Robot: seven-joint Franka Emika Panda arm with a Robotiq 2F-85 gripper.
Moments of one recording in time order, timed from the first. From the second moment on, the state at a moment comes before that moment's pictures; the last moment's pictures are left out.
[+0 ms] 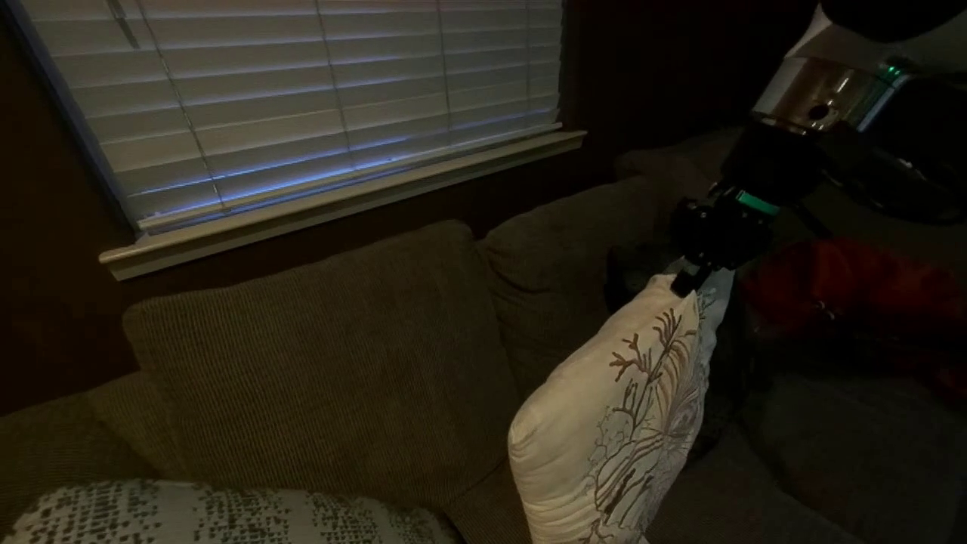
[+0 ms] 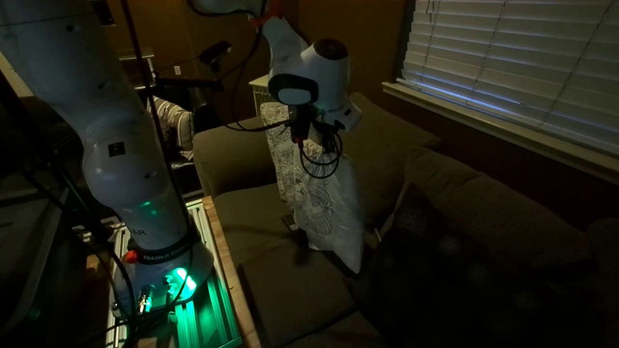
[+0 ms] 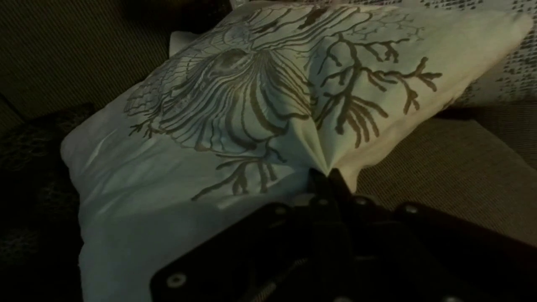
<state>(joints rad) 0.10 -0.10 0.09 -2.61 0.79 2.69 -0.13</state>
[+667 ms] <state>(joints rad) 0.06 -0.21 0.04 -2.73 0.74 2.64 -0.02</state>
